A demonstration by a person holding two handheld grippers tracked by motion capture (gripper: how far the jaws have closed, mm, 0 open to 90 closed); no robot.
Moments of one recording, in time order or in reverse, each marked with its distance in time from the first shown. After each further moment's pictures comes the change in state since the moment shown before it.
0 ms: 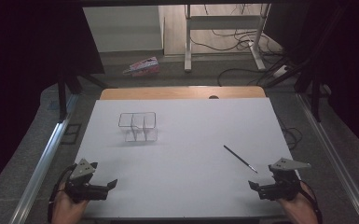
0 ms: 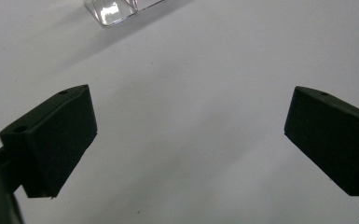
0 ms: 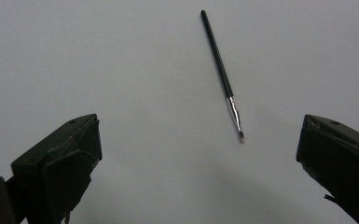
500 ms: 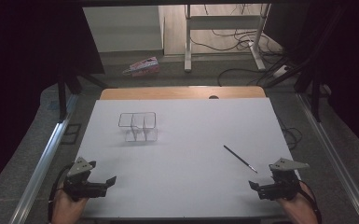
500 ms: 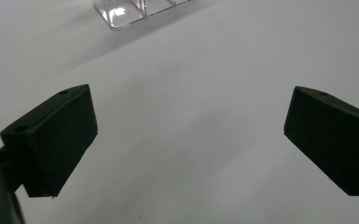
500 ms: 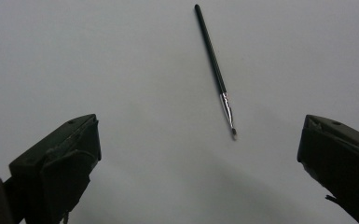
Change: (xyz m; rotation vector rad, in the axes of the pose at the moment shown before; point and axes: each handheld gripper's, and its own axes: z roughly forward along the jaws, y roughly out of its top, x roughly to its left) left arm 0.004 0.000 -0.001 -0.023 0.021 -0.034; right arm 0.000 -0.002 0.004 0.024 -0.028 -0.023
